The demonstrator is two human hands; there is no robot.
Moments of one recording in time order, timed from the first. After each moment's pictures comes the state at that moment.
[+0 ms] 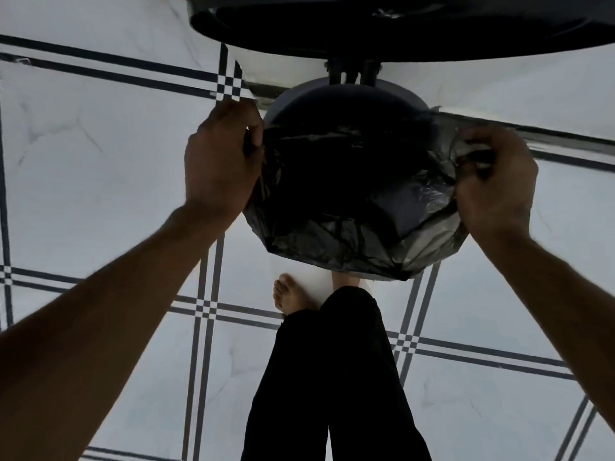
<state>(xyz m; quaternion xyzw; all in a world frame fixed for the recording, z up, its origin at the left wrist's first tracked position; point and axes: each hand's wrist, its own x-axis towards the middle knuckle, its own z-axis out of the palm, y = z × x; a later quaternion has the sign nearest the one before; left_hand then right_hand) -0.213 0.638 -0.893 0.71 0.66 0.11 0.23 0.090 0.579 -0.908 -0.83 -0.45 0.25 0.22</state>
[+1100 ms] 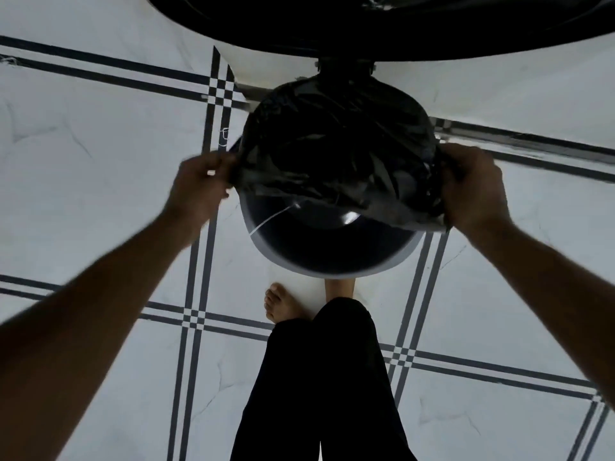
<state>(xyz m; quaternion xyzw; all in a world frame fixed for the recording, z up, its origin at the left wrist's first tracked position) -0.269 0.626 -1.032 0.44 0.71 0.15 0.52 0.096 0.587 -0.940 -0.78 -0.54 0.30 0.10</state>
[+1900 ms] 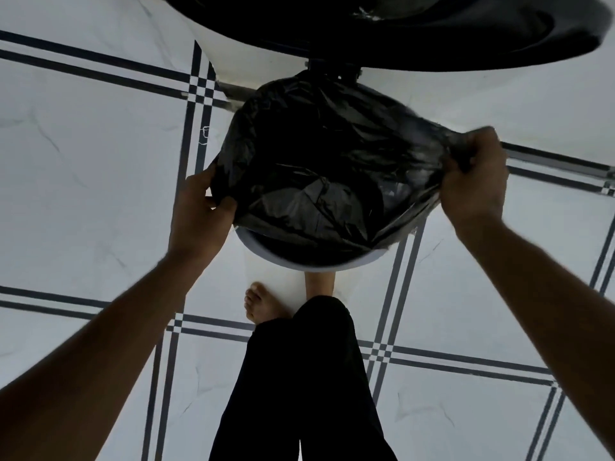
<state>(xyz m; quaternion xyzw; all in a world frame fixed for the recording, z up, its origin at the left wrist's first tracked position) -0.206 0.576 -0.916 0.48 0.75 0.14 0.43 0.108 0.583 -0.919 -0.86 -0.39 0.26 0.21</state>
